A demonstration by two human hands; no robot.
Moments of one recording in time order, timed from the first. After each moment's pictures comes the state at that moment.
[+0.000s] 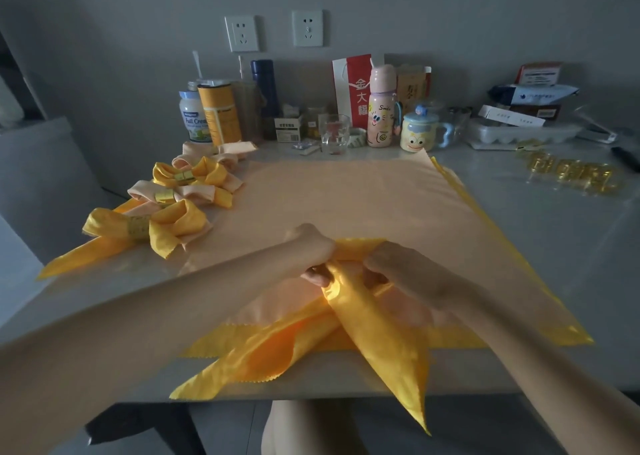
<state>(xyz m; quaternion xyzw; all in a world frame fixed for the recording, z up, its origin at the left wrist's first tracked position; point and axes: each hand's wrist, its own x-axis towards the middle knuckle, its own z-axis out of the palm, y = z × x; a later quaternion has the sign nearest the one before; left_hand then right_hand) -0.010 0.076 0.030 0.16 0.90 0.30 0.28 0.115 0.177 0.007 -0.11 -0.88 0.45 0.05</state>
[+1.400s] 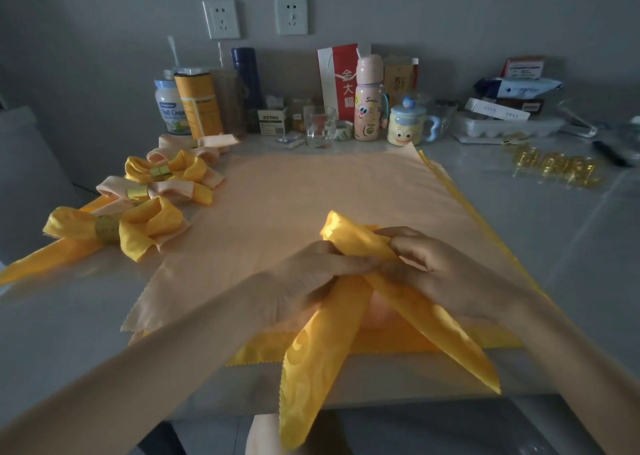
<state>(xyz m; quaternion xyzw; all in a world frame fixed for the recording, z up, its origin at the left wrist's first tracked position) 0.022 0.053 0.007 0.30 0.61 0.55 0.49 0.148 0.196 0.011 -0.05 -0.90 0.42 0.08</state>
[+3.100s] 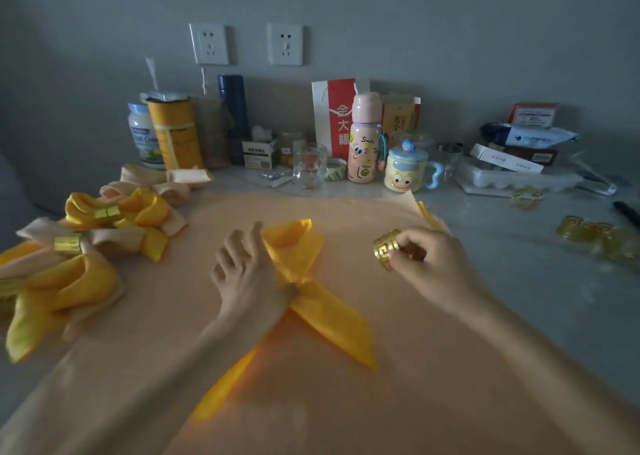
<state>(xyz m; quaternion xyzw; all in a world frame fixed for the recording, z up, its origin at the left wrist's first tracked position) -0.083 0.137 -0.017 0.25 0.94 0.22 -0.07 0.056 0.309 0.021 -0.18 -0.89 0.29 0.29</state>
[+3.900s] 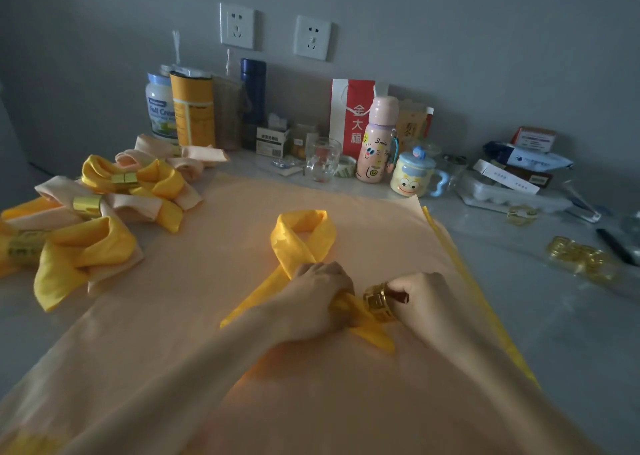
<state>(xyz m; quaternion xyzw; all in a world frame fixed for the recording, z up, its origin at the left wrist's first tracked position) -0.059 0.137 -0.021 0.58 0.79 0.21 0.03 0.072 0.268 0.004 -0.18 -0.95 0.22 0.14</state>
